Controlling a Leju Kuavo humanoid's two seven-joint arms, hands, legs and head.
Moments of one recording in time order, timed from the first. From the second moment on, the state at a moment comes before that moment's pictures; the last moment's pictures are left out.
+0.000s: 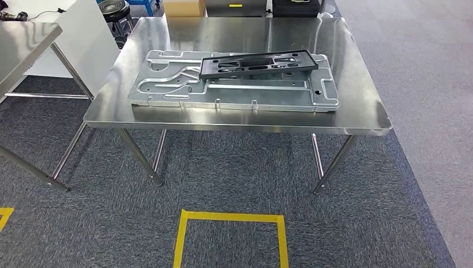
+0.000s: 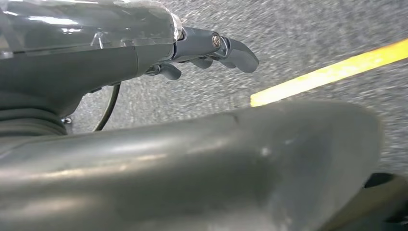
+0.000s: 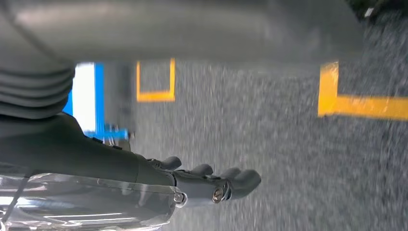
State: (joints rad) left arm -0.09 -0.20 0.94 -0.20 -1.39 0.31 0.00; right arm -0.12 0.18 -1.39 -0.33 1.49 -0.28 0.14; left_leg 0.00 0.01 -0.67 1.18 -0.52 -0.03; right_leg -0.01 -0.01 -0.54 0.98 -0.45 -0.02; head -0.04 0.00
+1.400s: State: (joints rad) left arm -0.09 -0.17 0.90 -0.20 -1.43 0.31 0.01; right arm -0.11 0.19 -1.16 -0.20 1.52 -0.16 0.11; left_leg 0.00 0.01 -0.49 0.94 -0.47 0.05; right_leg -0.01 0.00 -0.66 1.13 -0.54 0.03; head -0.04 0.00
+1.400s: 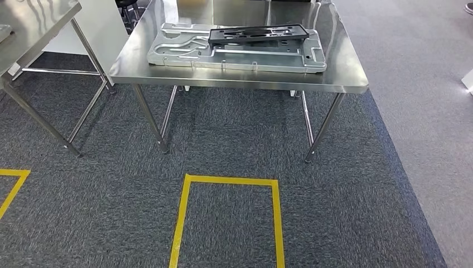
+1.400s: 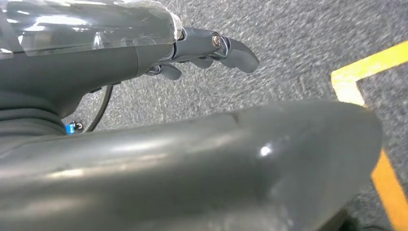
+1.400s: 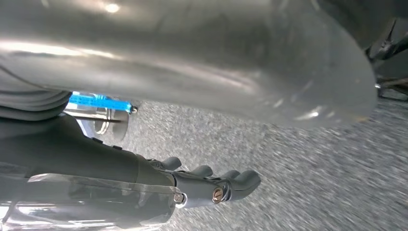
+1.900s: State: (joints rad) left arm -0.09 -0.17 0.88 -0.20 -1.46 0.26 0.06; right arm -0.12 0.19 -1.14 -0.20 1.54 -0.16 0.06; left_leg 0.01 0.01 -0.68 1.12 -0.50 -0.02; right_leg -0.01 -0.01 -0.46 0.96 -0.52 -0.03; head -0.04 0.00
